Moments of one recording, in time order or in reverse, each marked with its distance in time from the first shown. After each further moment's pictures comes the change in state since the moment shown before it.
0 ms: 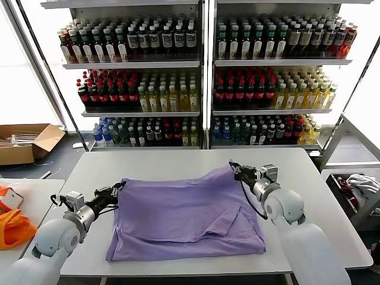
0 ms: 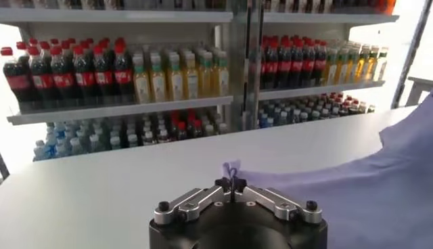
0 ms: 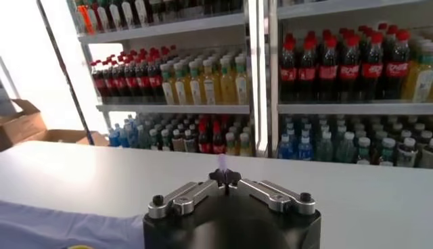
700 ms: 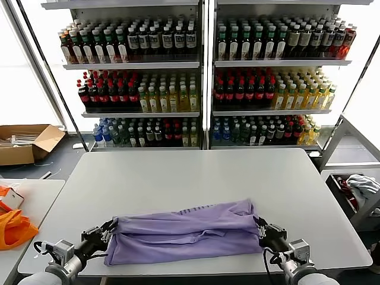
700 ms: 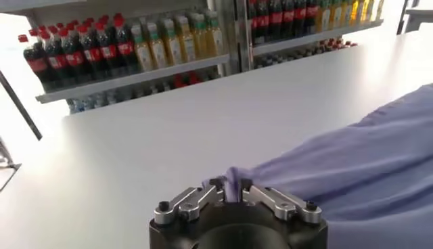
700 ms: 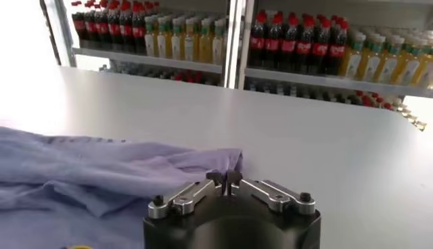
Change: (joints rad) left arm 0.426 -0.025 -0.177 -0.217 0.196 -0.043 0.001; right arm -0.629 0.023 0.226 0.379 -0.301 0.115 -0.012
